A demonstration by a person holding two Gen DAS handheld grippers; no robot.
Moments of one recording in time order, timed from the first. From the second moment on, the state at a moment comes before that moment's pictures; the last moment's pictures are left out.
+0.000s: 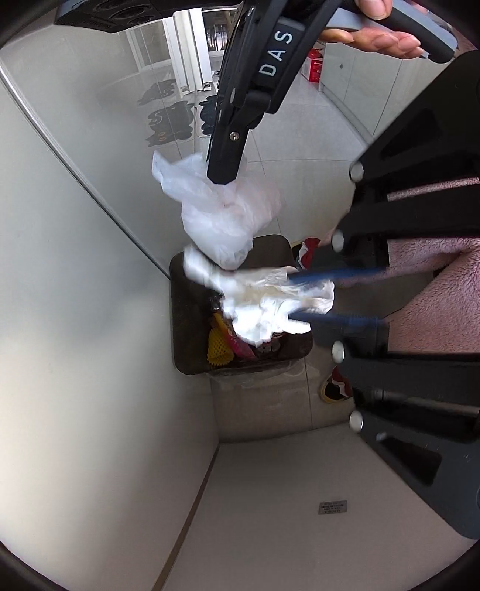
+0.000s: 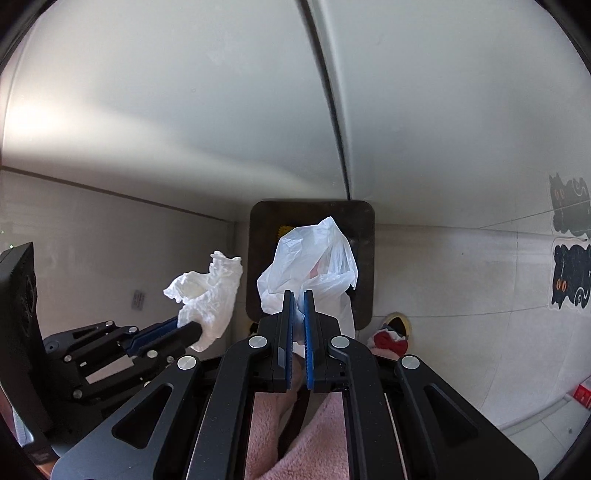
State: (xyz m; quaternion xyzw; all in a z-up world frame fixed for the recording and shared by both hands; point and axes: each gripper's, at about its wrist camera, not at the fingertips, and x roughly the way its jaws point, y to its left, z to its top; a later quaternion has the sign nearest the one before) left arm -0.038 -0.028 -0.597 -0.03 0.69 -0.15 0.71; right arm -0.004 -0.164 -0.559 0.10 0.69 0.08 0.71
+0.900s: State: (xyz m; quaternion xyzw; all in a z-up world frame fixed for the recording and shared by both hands) left arm -0.030 0.000 -0.445 -0.02 0.61 -0.14 0.78; right arm -0.005 -0.187 -0.442 0.08 0.65 0.06 0.75
